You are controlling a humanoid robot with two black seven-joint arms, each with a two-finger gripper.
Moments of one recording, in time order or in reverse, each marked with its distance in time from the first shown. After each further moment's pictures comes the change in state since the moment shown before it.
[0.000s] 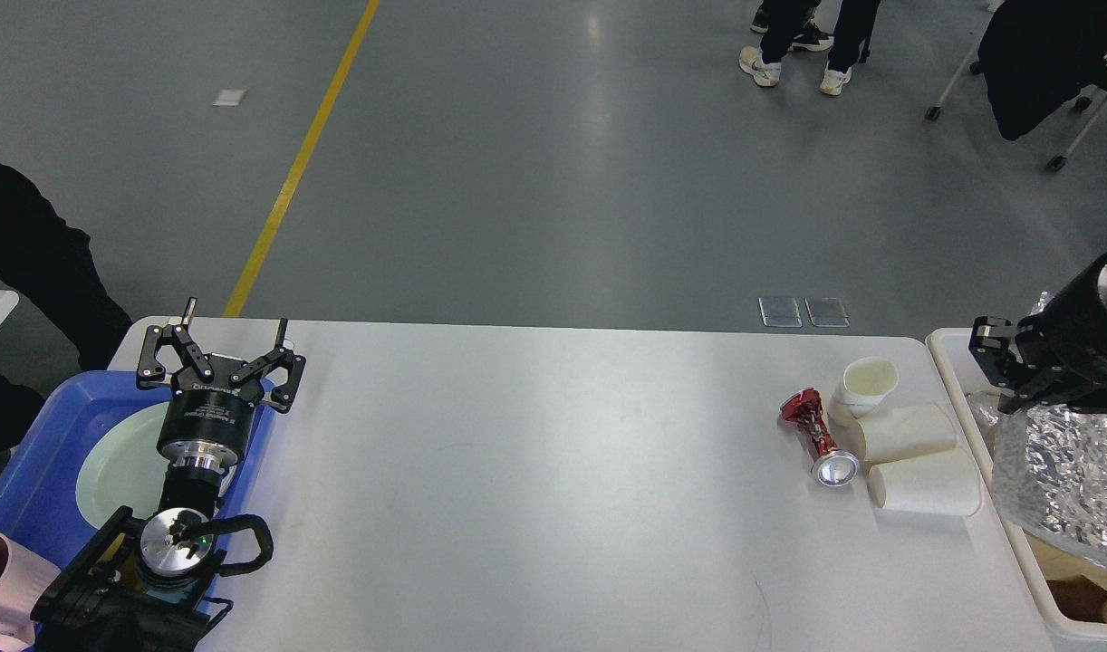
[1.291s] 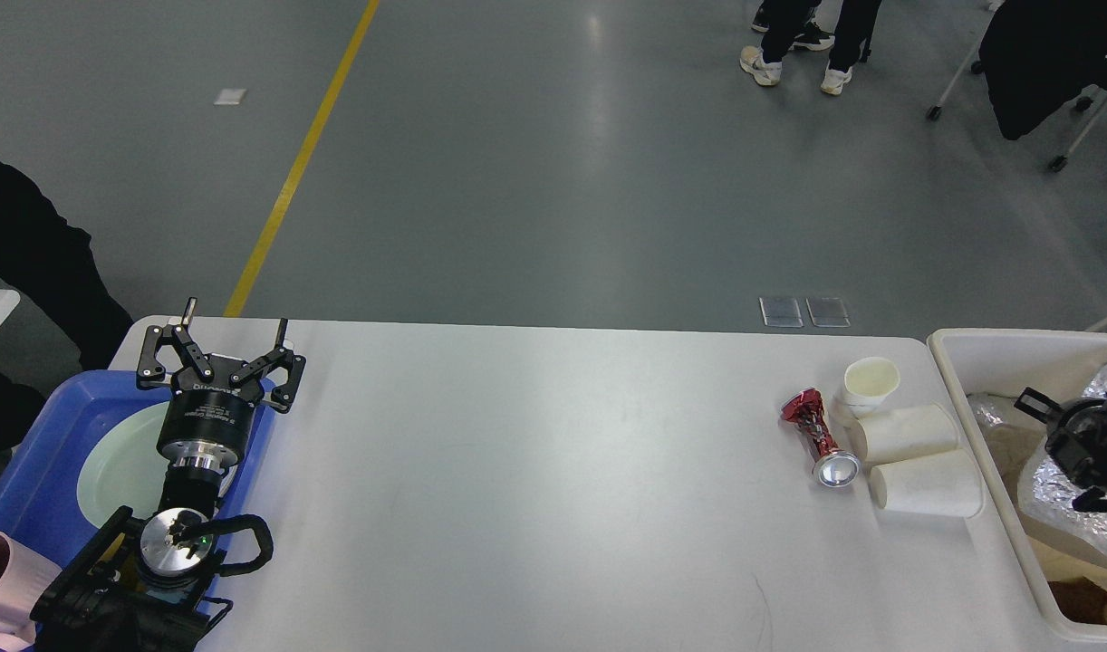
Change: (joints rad) left arm 0.000 0.001 0.001 0.000 -0.001 0.000 0.000; right arm -1.543 -0.050 0.535 -1.524 -0.032 -0.427 0.040
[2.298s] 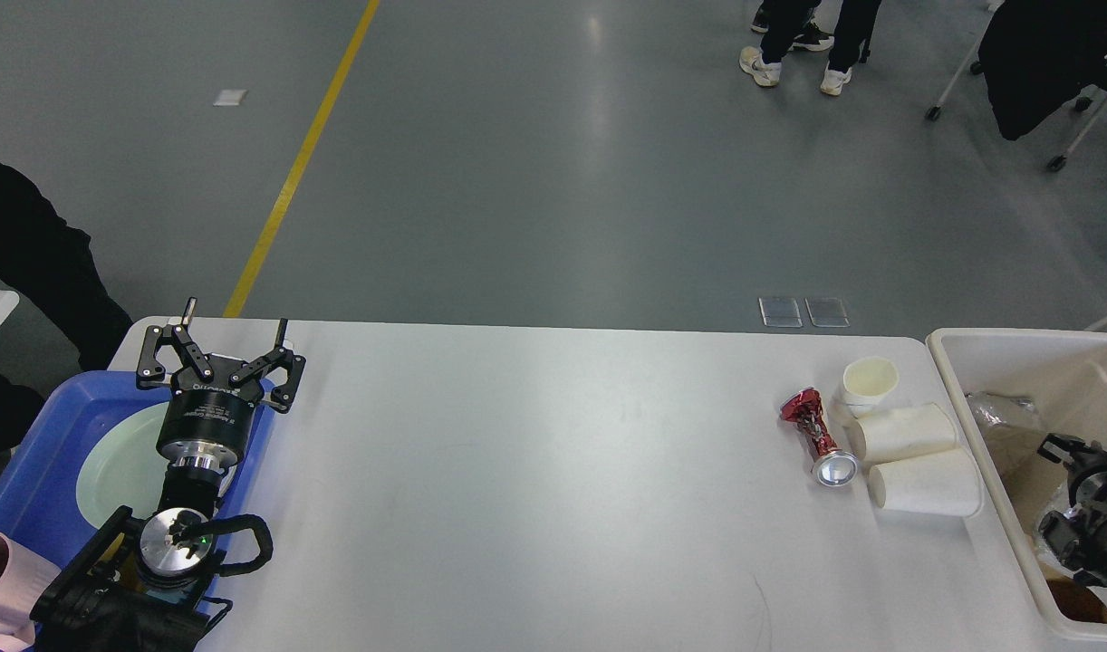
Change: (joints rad) left arm 0.000 0.001 0.000 0.000 0.000 0.000 0.000; right arm -0.183 0.032 0.002 -0.066 0.001 -0.307 -0.004
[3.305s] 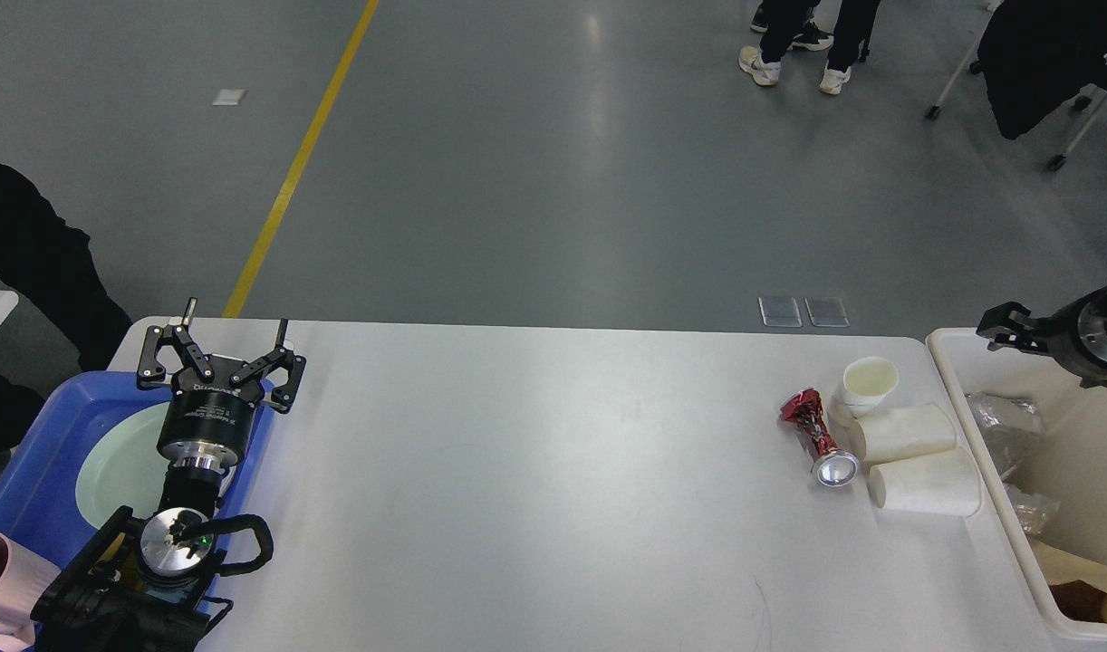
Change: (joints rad) left arm 0.000 -0.001 0.000 0.000 0.000 0.000 0.000; right arm 0.965 -0.148 -0.229 0.786 -0.141 0.622 -0.001
